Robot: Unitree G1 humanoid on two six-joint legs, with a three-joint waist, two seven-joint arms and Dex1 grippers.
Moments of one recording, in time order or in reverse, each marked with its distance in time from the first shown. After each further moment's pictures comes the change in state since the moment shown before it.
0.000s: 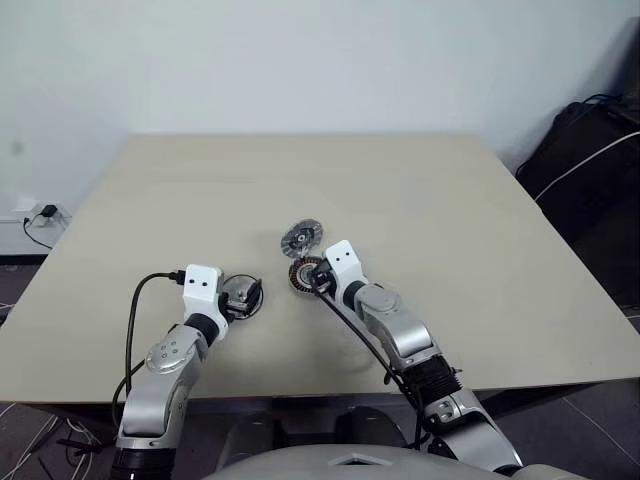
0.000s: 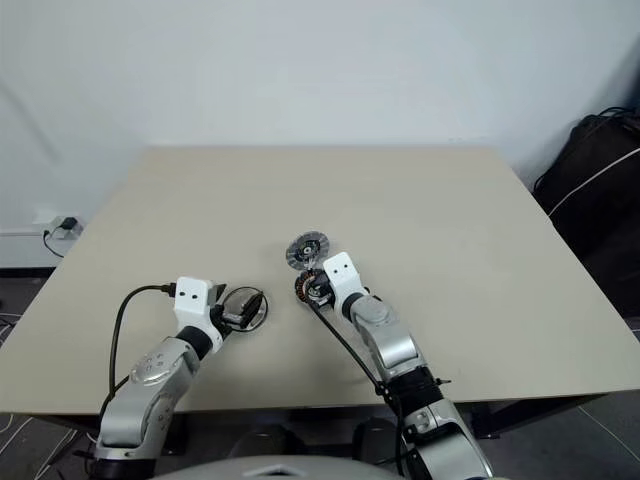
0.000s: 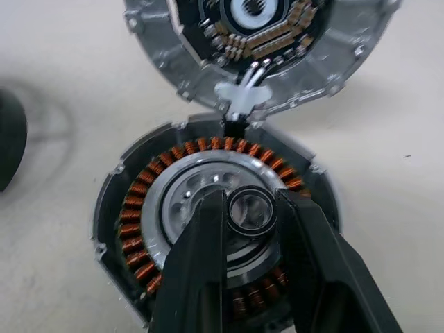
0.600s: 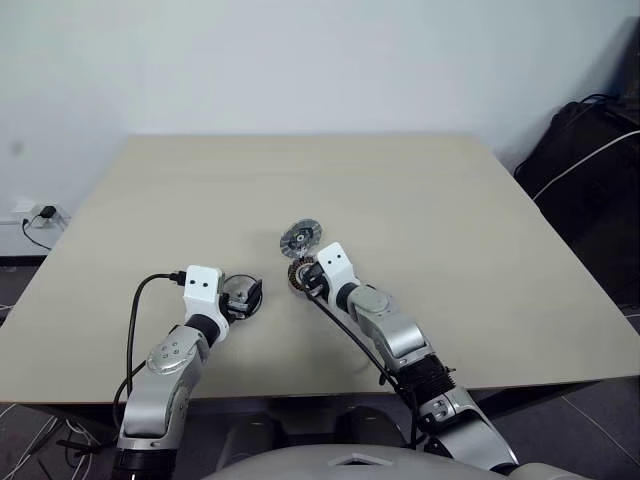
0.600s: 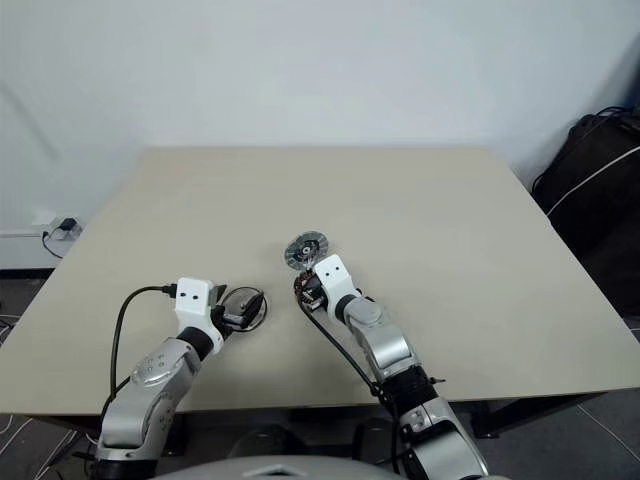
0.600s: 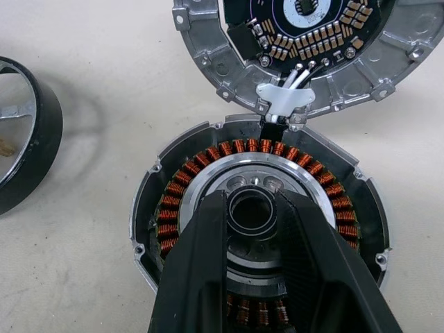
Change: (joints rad) left arm 0.001 -0.004 -0.003 0.000 0.000 0.000 0.005; right arm -0.012 0.016 0.019 0.027 -0.011 -0.012 0.015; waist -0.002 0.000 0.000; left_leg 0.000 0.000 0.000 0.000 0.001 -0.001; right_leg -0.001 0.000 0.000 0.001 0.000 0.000
